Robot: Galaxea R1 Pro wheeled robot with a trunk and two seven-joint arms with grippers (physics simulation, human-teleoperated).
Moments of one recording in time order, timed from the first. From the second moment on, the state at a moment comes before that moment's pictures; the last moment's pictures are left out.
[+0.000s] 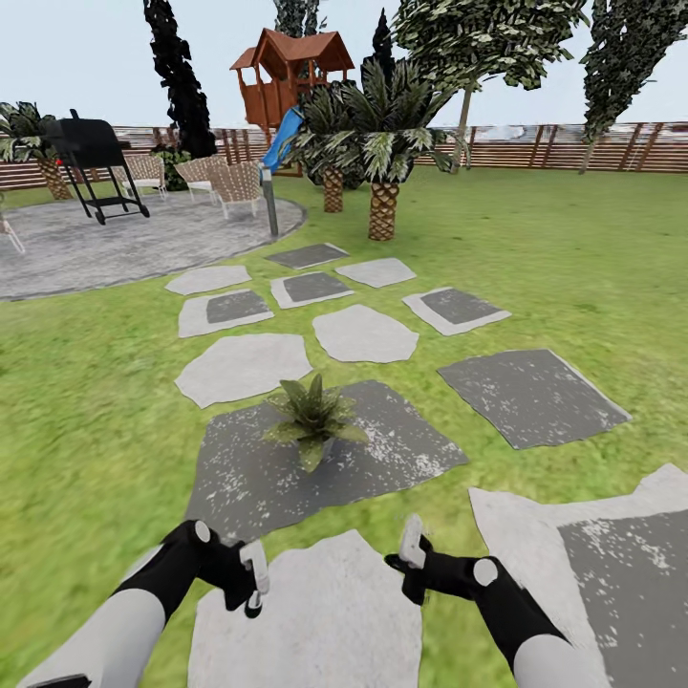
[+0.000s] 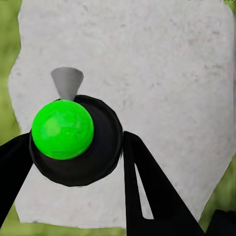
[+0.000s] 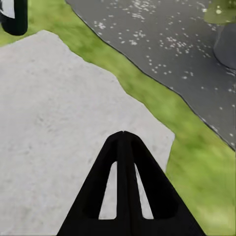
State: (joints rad) left arm -0.68 0.01 0.17 -0.52 -1.10 0.06 -1.02; right arm -0.56 0.06 -0.25 -0.58 0.90 -0.40 0.82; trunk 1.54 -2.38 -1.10
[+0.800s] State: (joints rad) left arm -0.68 -0.08 0.11 -0.48 -1.09 -0.04 -1.02; right arm -0.58 0.17 -0.19 -0.59 0.90 -0.40 0.91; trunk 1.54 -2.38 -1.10
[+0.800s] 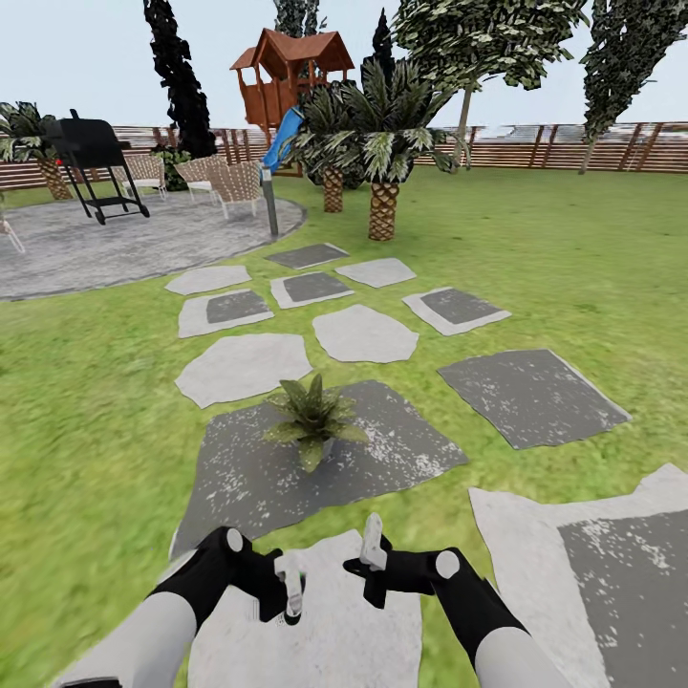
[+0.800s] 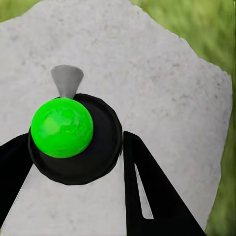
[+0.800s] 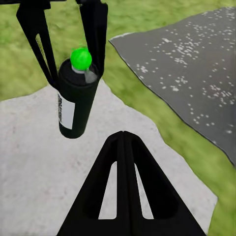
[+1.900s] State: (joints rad) left arm -0.68 -0.16 0.11 -0.45 -1.08 -0.08 -0.97; right arm -0.60 0.17 -0.19 -0.59 0.90 -0.40 0.91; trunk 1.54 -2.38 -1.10
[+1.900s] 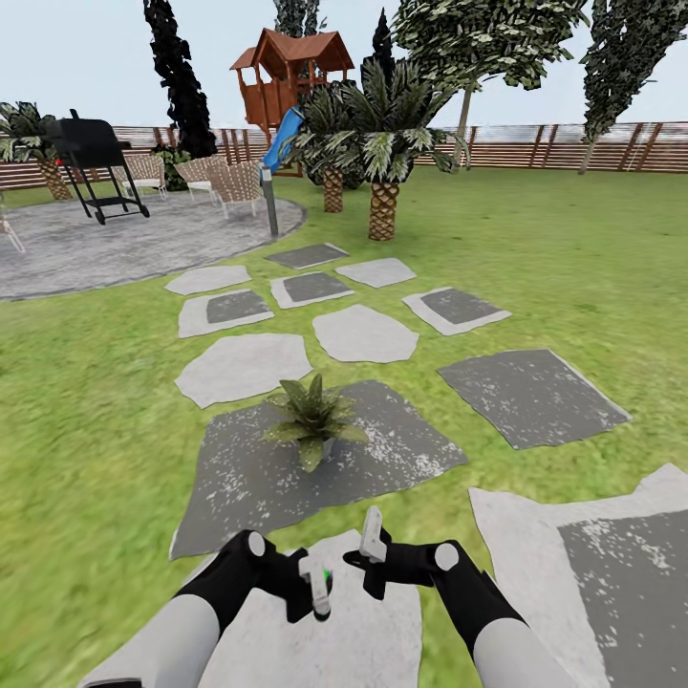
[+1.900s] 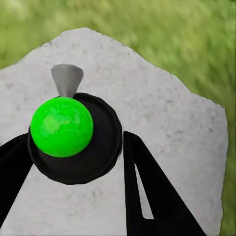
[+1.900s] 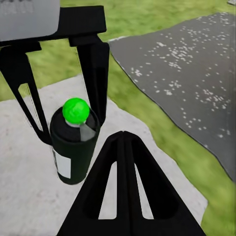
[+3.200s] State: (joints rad) left arm -0.68 -0.17 0.11 -0.45 -1.00 -0.08 -0.93; right arm -0.60 0.17 -0.19 -0.58 0.90 -0.40 0.91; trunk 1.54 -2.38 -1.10
